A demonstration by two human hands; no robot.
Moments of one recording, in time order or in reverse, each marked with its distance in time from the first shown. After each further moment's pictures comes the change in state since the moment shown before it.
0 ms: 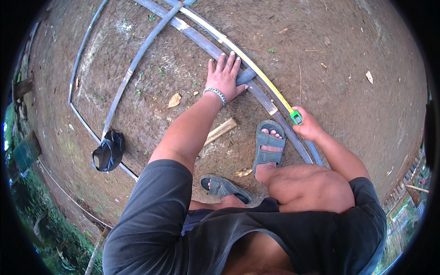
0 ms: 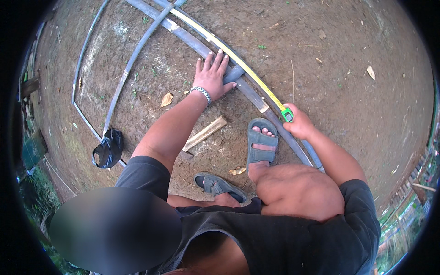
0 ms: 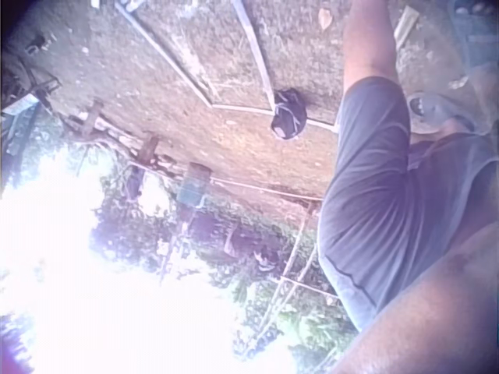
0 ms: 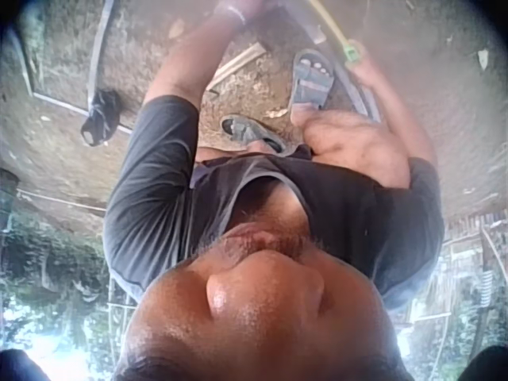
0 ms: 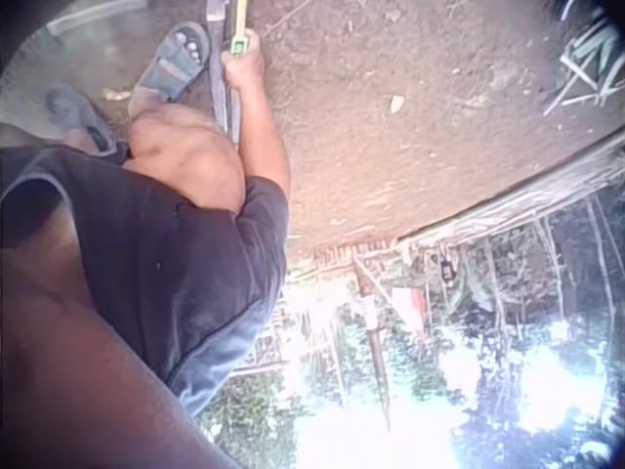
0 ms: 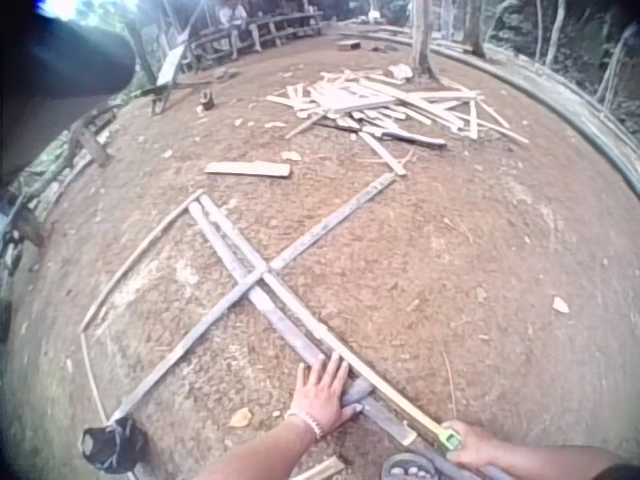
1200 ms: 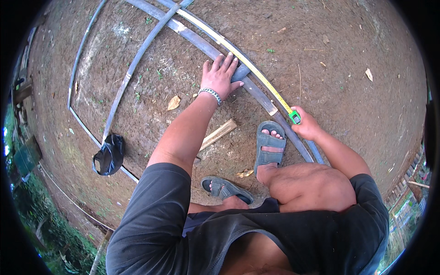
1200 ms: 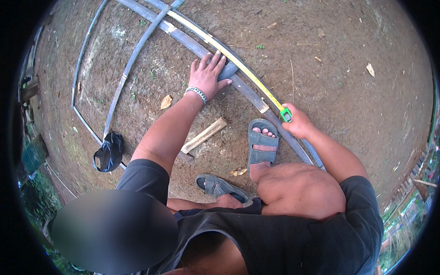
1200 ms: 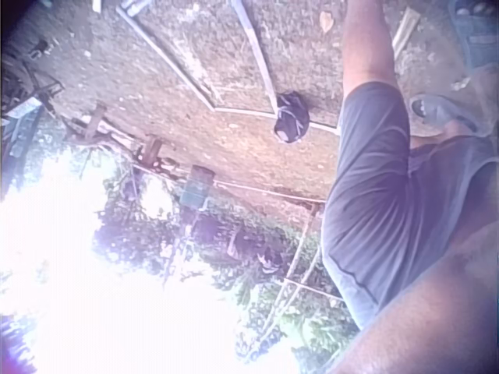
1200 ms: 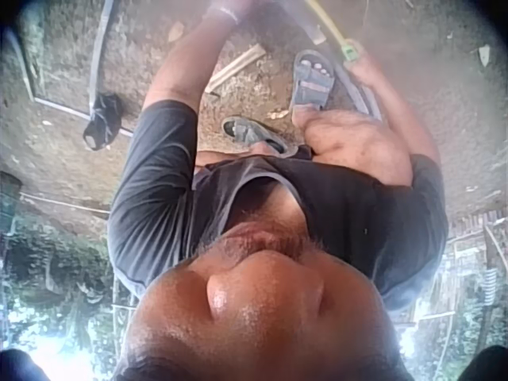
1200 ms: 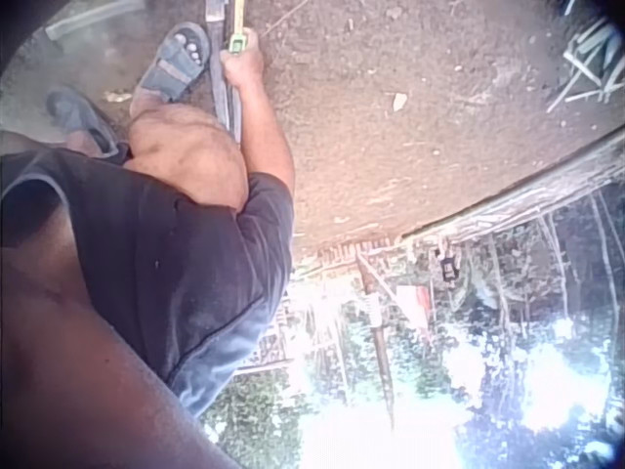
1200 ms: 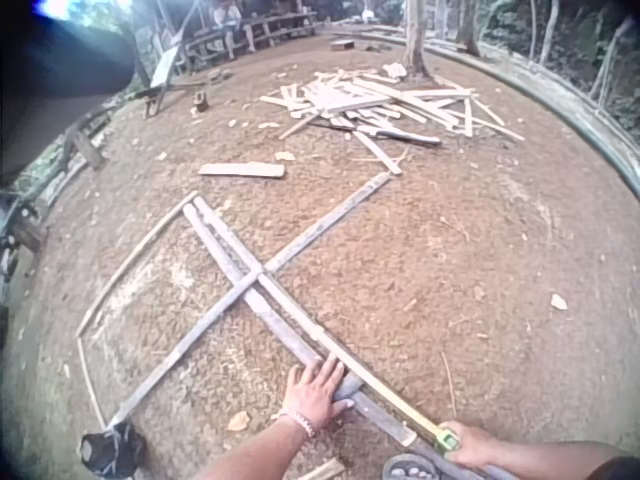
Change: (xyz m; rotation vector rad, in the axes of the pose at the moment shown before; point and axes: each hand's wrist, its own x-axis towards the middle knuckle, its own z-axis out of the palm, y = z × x) left_hand 0.004 -0.017 0.011 -0.011 0.069 0.033; right_hand 0.002 -0.010 0.001 -0.022 -0.039 0.059
